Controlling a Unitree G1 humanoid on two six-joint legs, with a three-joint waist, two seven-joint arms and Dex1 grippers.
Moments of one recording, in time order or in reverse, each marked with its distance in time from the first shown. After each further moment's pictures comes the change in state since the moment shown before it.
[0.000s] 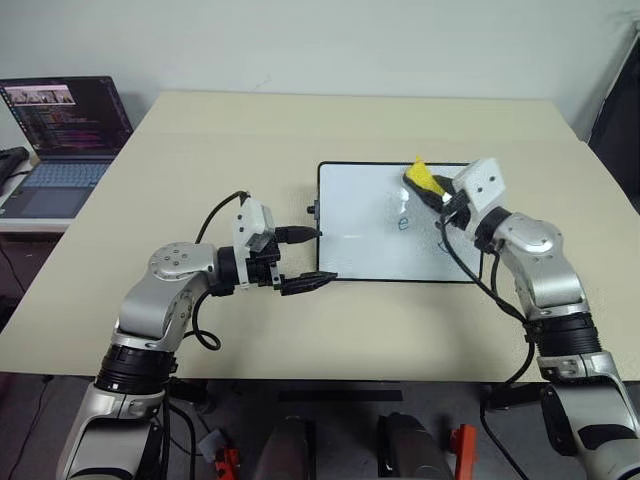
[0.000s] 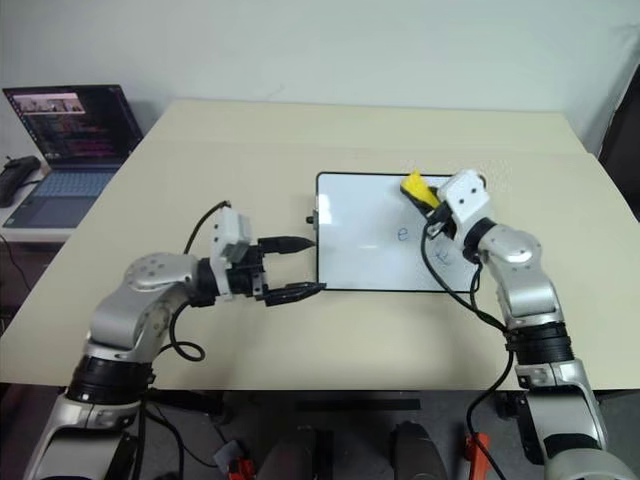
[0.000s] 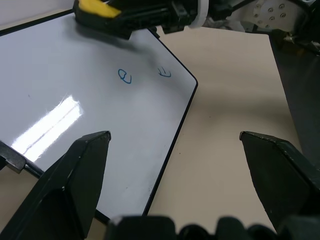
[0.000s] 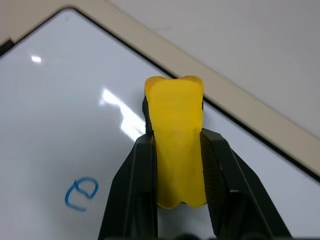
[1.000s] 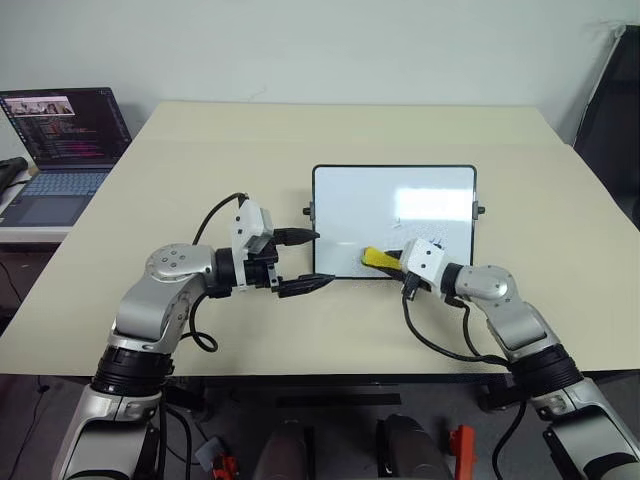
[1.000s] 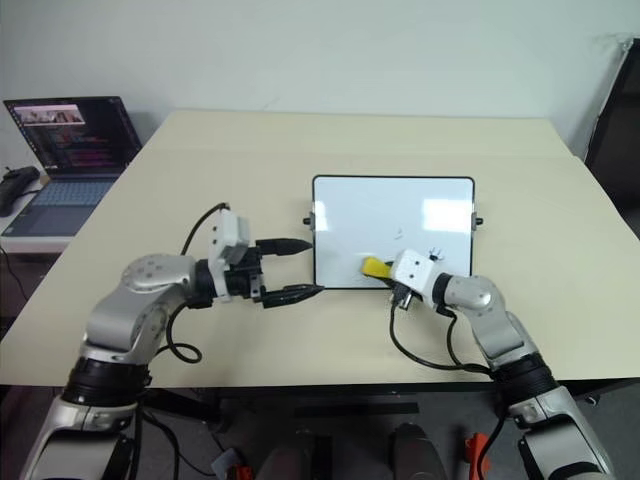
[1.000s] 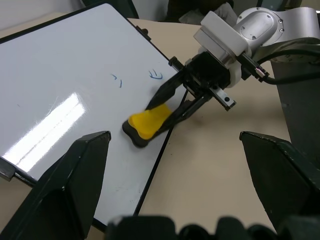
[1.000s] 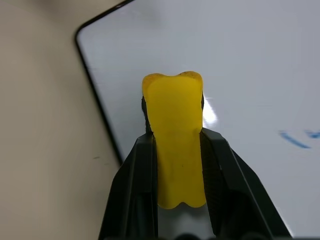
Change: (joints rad) left arm -0.001 0.013 0.000 0.004 0.010 -0.002 -0.001; right arm 0.116 -0.008 0.211 -0.029 -0.157 -0.103 0.088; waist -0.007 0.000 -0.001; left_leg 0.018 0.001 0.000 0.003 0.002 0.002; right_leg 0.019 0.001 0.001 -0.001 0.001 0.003
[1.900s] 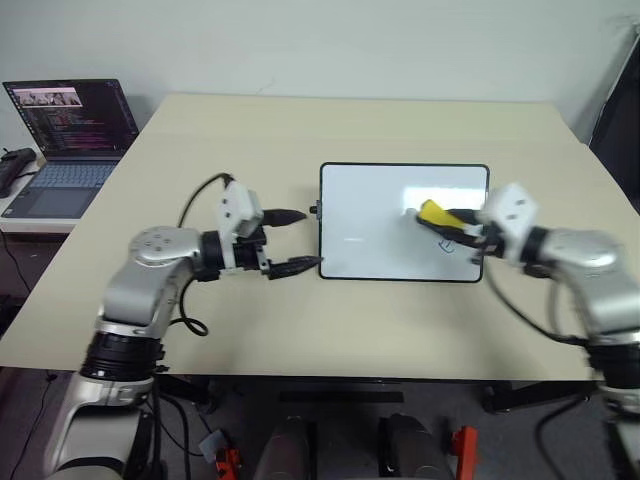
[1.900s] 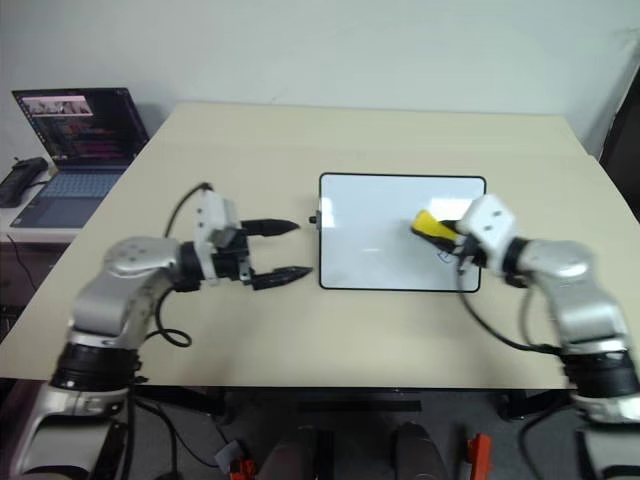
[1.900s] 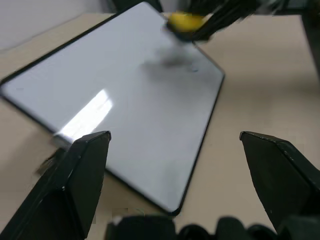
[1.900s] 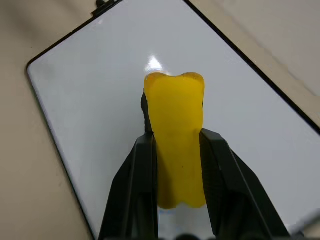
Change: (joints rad) left arm -0.066 0.093 0.063 0.077 0.036 -0.066 -0.004; right arm 0.154 -0.420 -0.379 -0.418 0.385 0.387 0.262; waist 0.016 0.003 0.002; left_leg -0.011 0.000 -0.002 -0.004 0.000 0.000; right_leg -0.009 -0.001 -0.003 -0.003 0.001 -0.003
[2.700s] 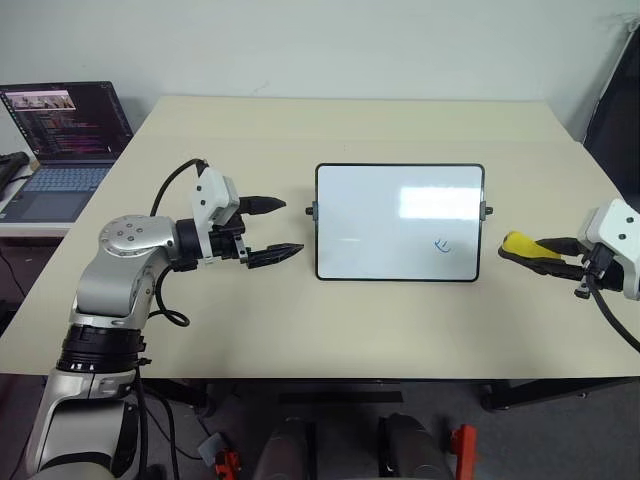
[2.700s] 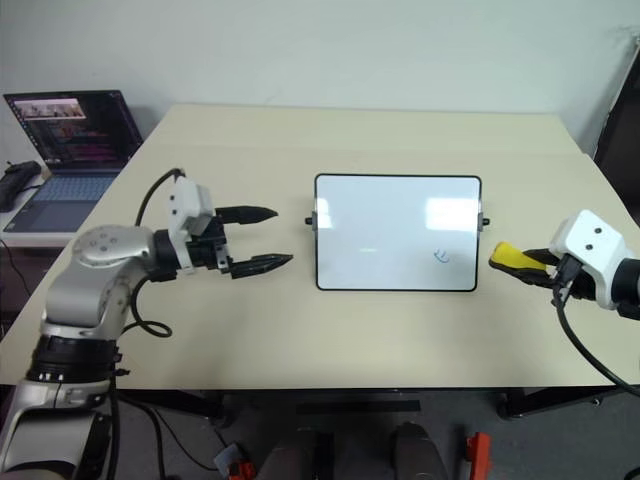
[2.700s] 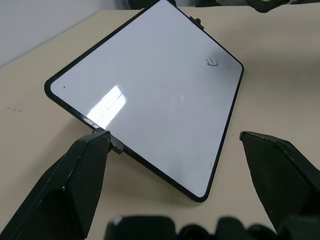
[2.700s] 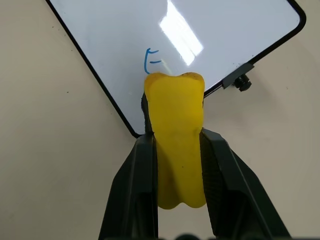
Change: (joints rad) left arm -0.017 0.010 0.014 0.026 0.010 -0.011 -0.022; right arm 0.261 -0.192 -0.206 -0.036 0.019 0.065 0.106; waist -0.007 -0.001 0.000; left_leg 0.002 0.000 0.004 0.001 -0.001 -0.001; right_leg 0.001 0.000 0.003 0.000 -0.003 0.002
